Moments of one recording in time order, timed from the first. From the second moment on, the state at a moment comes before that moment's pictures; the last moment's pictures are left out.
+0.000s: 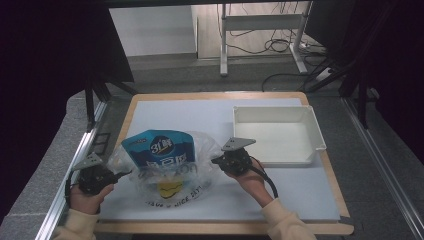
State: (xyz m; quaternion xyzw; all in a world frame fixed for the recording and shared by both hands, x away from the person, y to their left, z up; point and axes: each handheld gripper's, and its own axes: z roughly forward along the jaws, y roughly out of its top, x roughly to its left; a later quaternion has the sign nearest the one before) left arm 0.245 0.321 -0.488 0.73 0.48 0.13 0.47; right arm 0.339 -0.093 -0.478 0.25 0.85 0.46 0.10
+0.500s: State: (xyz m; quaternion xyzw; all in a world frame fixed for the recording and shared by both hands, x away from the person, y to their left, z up) left arm 0.248 0.320 -0.511 0.73 0.50 0.10 0.45; right arm 0.334 -0.094 -0.499 0.26 0.86 0.42 0.09
